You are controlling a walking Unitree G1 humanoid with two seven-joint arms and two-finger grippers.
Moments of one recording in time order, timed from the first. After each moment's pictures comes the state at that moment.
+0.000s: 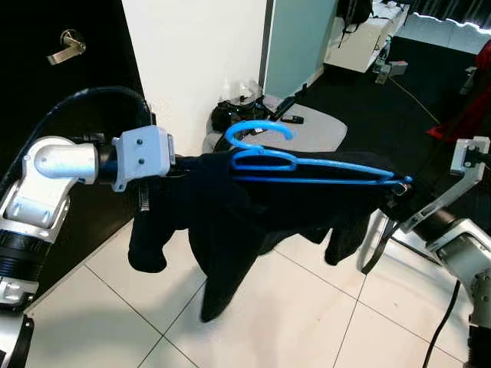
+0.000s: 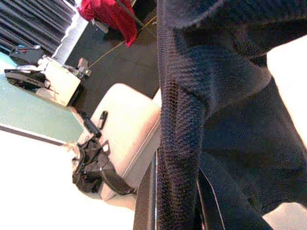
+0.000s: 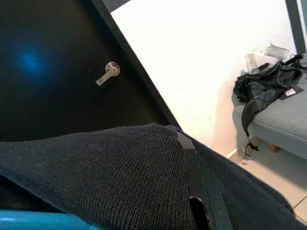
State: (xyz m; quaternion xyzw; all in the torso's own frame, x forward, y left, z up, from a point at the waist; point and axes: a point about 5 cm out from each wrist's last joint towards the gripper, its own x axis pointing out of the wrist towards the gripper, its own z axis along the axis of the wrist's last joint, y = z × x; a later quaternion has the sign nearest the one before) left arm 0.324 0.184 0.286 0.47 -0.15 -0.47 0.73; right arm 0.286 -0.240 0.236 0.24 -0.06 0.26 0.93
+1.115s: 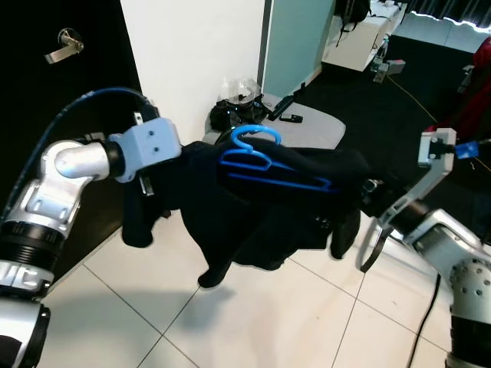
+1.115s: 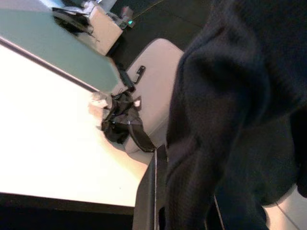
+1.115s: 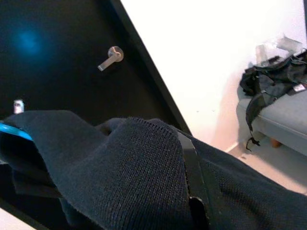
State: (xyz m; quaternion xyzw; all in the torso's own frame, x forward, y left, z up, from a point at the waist) left arm 0.357 0.185 0.269 0.45 -0.12 -0.34 0.82; right arm 0.296 -0.203 0.243 0.21 -0.04 0.29 0.93
